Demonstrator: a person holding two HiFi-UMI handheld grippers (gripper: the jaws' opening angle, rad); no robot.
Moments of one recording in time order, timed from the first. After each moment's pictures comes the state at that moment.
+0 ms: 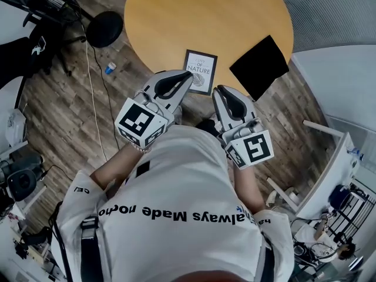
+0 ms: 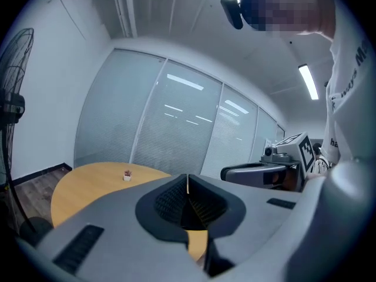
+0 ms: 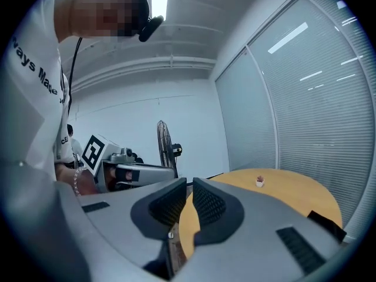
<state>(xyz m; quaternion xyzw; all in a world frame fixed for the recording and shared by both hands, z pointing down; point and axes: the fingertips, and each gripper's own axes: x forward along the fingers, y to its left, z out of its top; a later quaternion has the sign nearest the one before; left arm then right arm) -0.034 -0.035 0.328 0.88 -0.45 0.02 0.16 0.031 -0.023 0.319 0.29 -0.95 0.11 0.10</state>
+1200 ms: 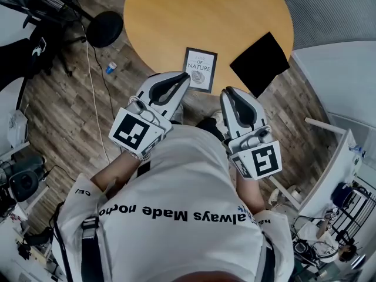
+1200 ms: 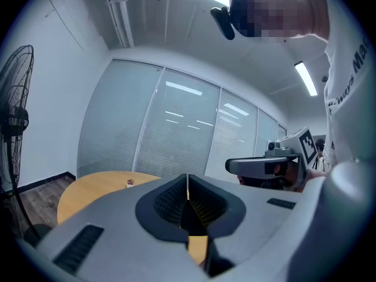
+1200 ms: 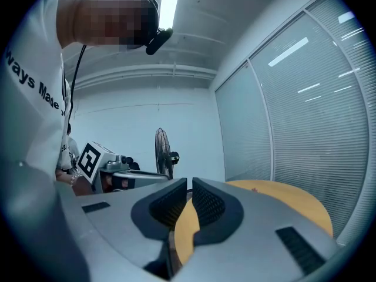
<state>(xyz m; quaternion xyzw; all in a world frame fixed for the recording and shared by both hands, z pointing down) -0.038 -0.020 0.297 0.87 -0.47 0.01 0.13 0.044 -0.015 0.276 0.31 -0.94 0.08 0.08</state>
